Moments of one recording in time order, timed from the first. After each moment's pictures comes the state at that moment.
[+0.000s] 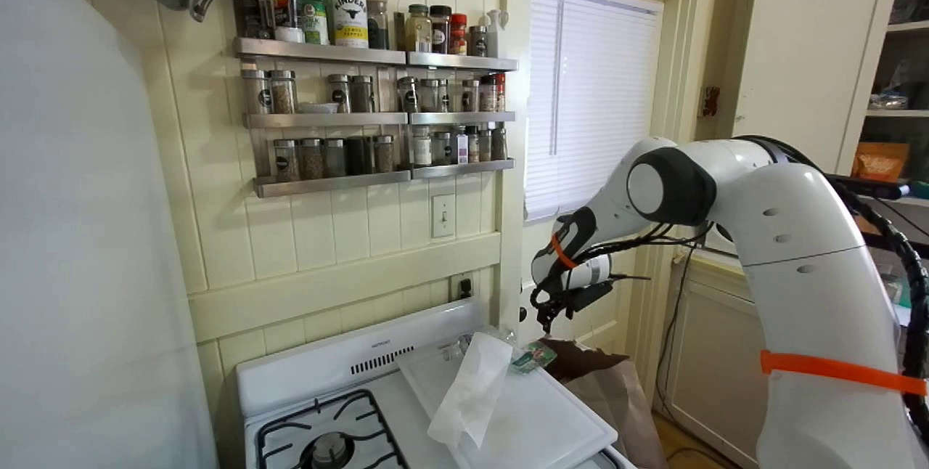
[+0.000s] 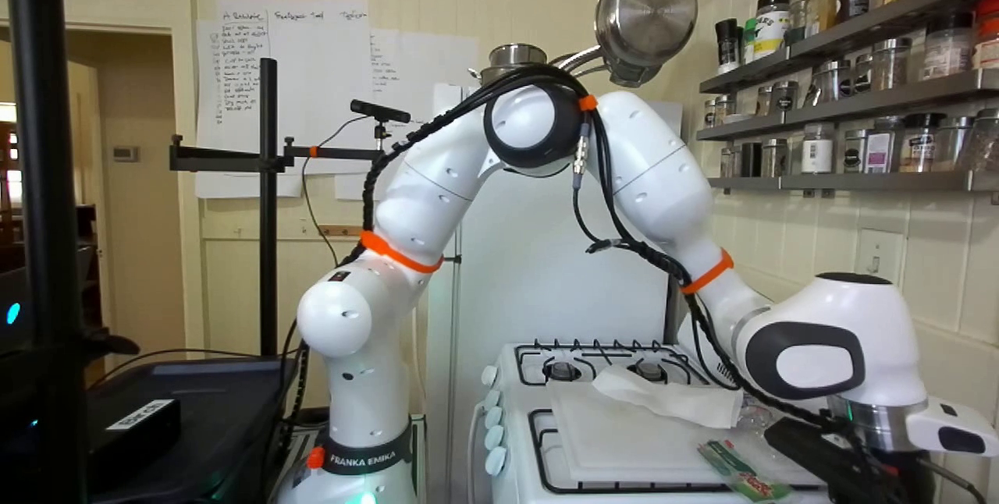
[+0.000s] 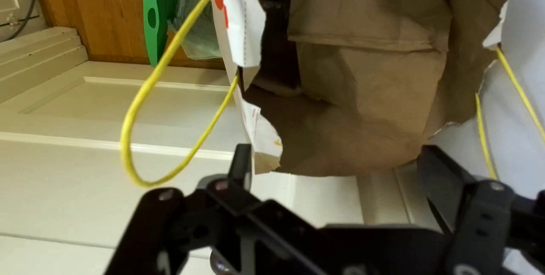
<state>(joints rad) -0.30 0.50 -0.14 -1.97 -0.02 2.69 -0.35</state>
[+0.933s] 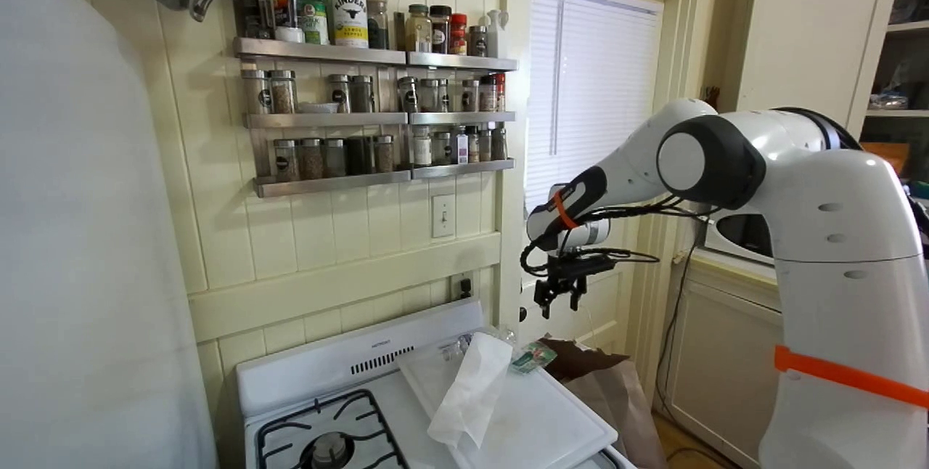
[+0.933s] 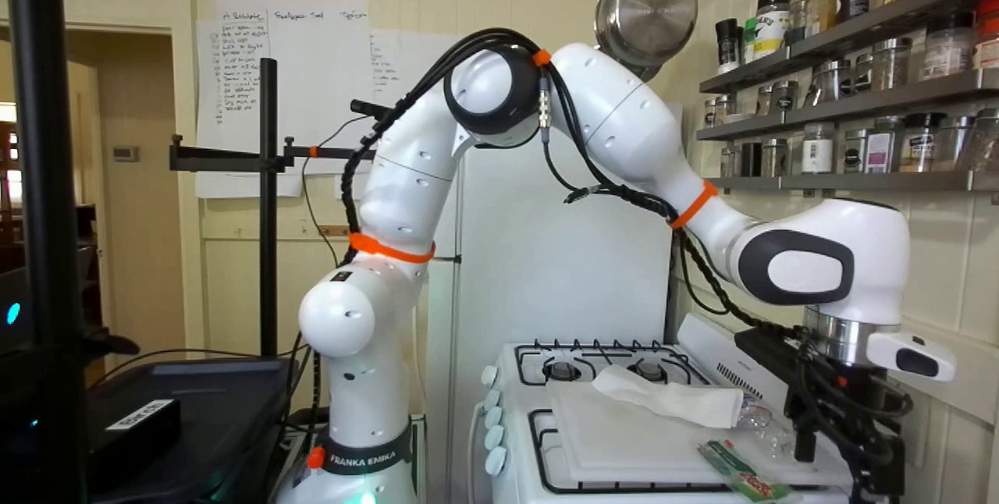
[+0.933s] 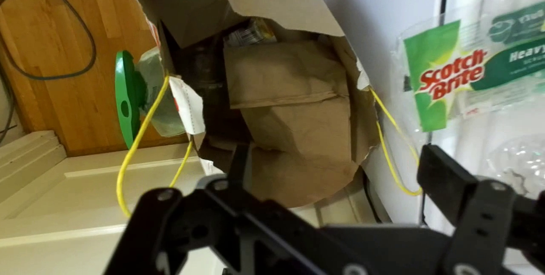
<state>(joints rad) -0.27 0.30 -0.13 -1.97 0.03 2.27 -0.20</state>
